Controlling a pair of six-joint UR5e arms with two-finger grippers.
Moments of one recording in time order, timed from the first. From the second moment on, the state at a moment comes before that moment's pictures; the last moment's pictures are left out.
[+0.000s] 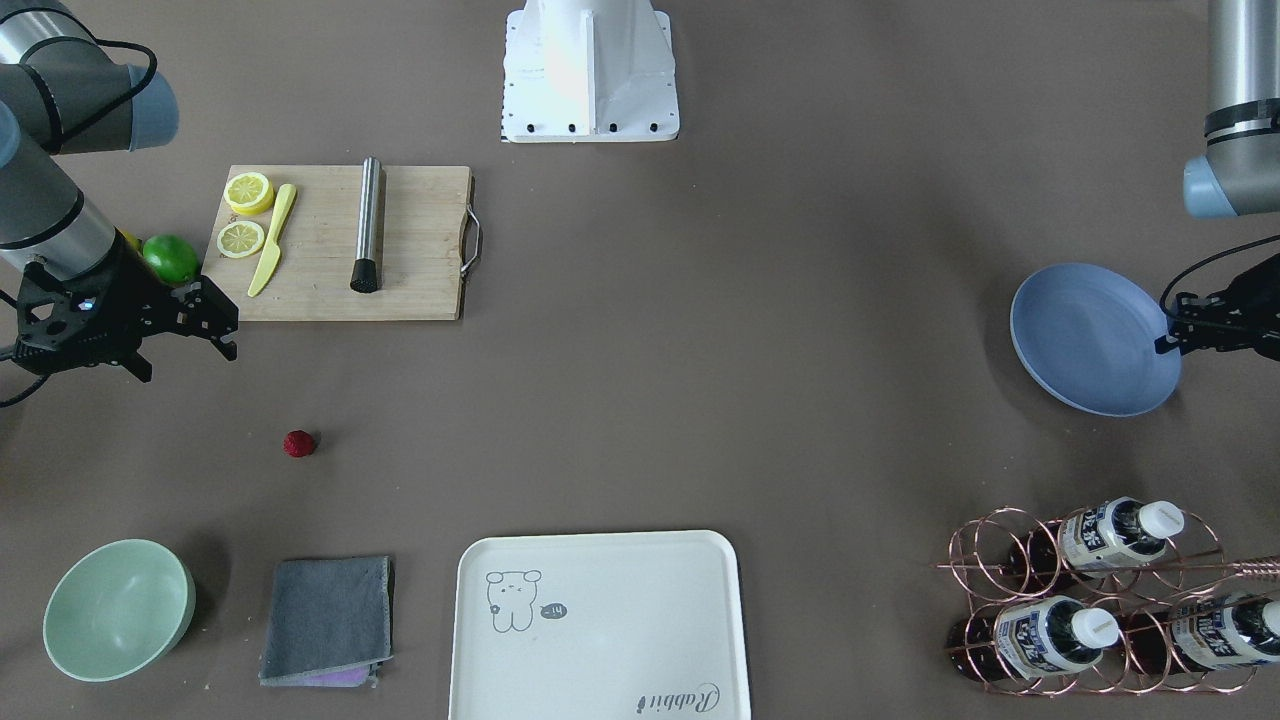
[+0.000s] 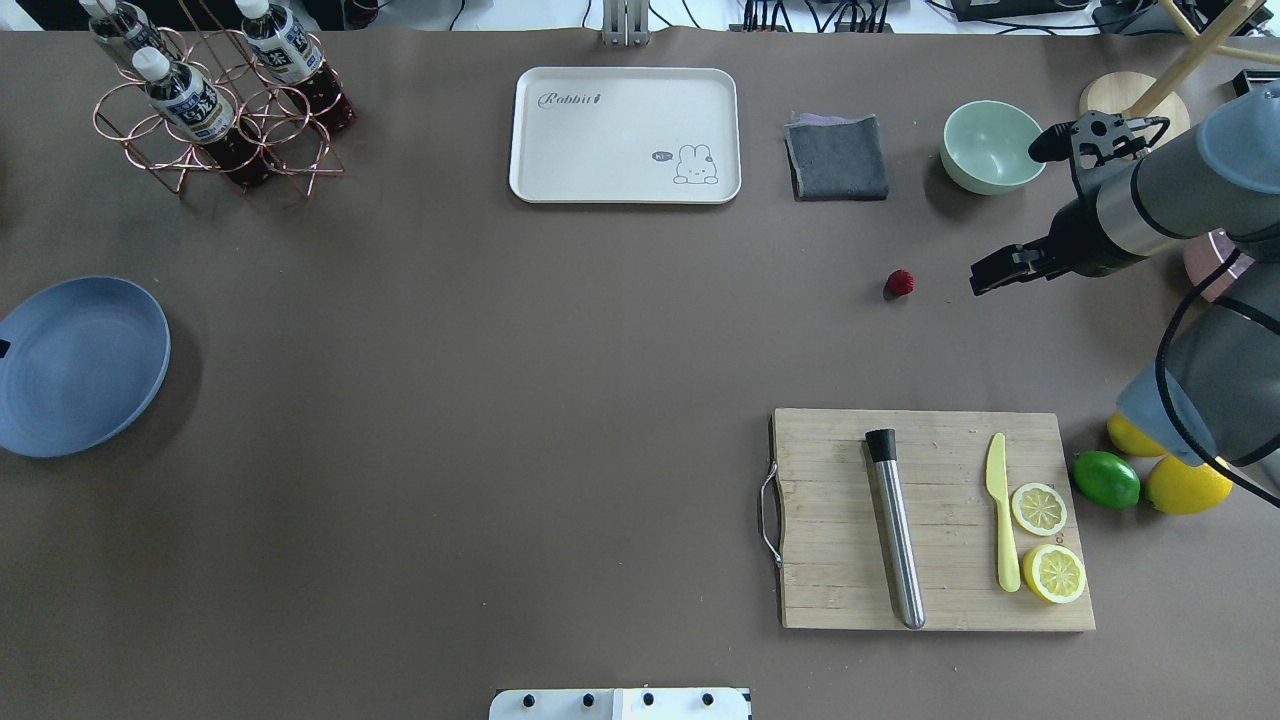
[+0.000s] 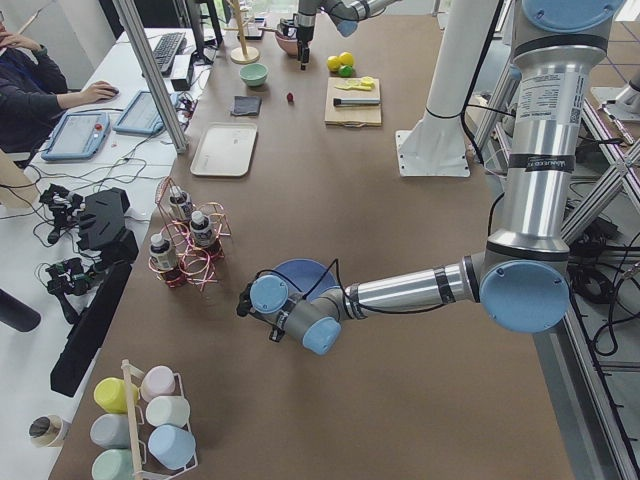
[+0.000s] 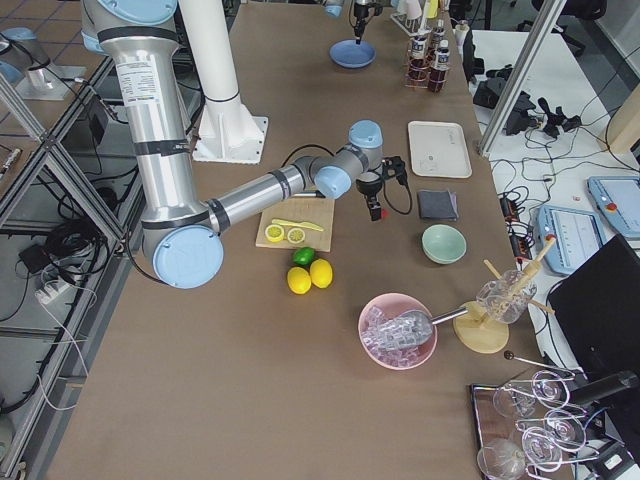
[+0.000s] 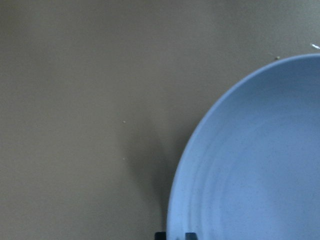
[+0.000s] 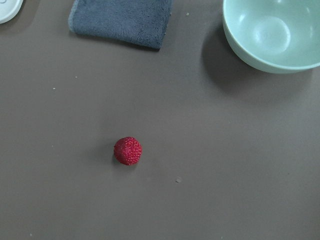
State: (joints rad) left arm -1.24 -1.62 -1.22 -2.37 -2.51 -0.28; right arm 0.94 -1.40 1.80 -1.24 2.10 0.67
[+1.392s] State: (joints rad) left arm -0.72 -1.95 -1.59 -2.34 -2.12 -1.35; right arm 0.92 -1.18 1.54 -1.25 2.06 0.85
